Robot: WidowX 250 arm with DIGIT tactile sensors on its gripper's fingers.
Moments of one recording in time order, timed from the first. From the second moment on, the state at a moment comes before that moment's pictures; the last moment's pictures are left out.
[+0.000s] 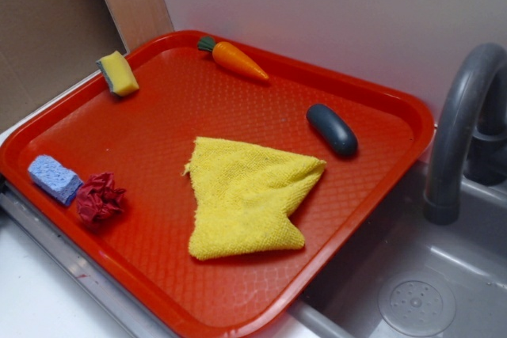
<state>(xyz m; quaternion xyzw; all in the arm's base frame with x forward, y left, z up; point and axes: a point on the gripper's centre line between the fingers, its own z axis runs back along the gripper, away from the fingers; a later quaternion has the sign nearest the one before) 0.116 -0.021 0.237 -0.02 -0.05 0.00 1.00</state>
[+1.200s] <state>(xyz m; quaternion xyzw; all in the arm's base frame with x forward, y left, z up) 0.198 -0.143 0.184 -0.19 -0.06 0.23 0.95</state>
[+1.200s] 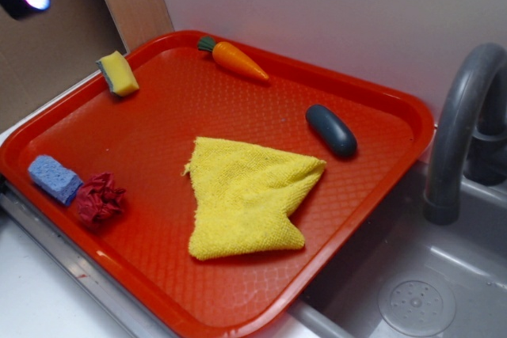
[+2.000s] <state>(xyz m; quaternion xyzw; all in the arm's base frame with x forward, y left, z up) 0.266 -0.262 0.125 -0.14 -0.01 0.25 0.96</state>
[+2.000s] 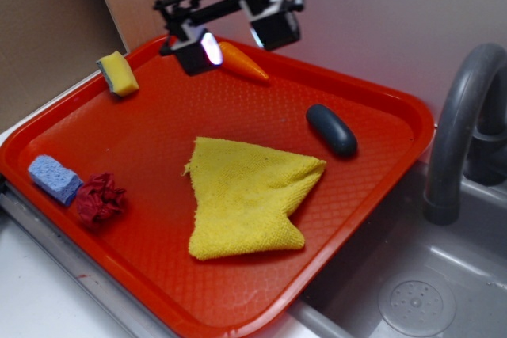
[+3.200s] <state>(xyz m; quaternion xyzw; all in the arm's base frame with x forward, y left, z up) 0.293 -0.308 0.040 0.03 0.04 0.27 0.96</state>
